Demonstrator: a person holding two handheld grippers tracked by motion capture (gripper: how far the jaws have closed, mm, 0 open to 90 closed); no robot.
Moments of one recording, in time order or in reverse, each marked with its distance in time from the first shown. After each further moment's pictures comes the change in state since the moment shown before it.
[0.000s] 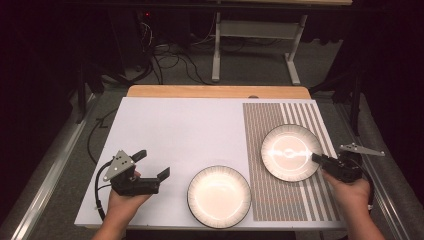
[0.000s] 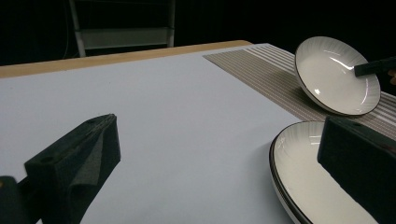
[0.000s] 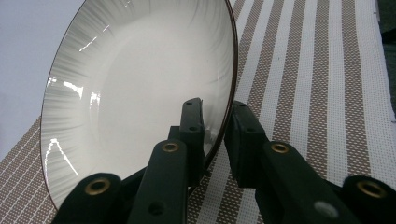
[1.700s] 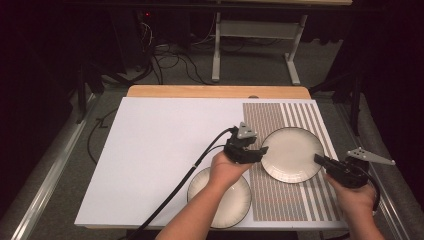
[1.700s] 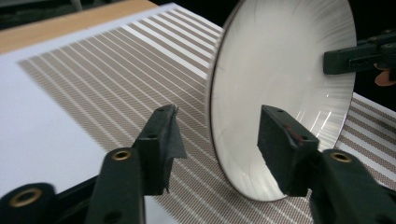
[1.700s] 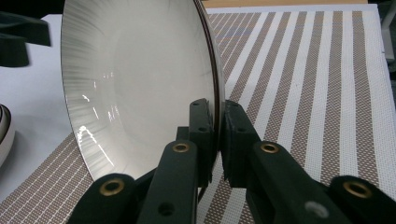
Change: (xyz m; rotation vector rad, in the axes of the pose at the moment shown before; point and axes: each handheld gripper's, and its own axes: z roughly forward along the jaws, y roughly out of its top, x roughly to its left) left arm -0.139 0.061 0.225 0.225 -0.237 0.090; right arm 0.010 -0.006 -0.023 -0.120 0.071 -0.061
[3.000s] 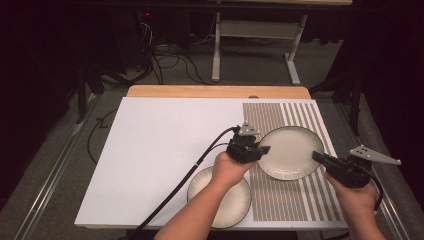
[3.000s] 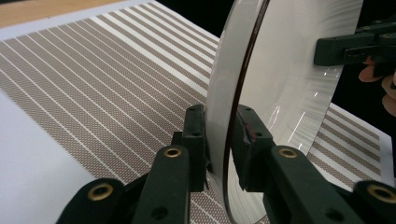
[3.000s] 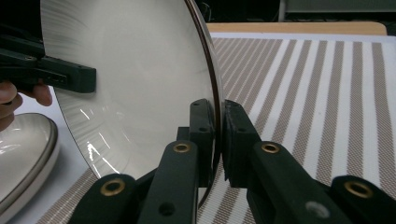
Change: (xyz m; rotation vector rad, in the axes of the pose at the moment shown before) left arm -0.009 0.010 0.015 0.055 -0.112 -0.052; right arm 0.021 0.017 -0.014 -0.050 0.054 -0.023
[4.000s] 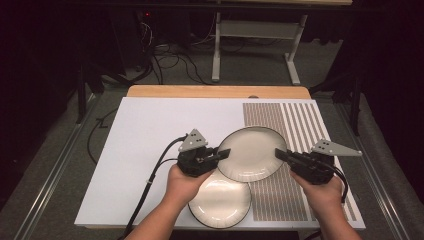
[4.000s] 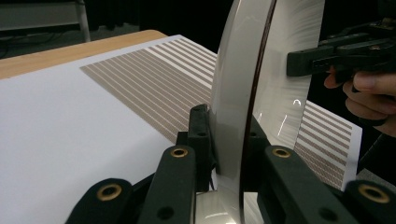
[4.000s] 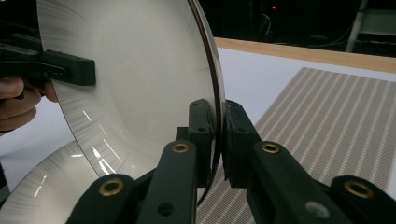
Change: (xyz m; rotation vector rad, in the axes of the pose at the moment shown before) left arm 0.007 -0.037 -0.126 -0.160 0.061 0.019; right arm 0.088 0.029 0.032 -0.018 0.200 -0.103
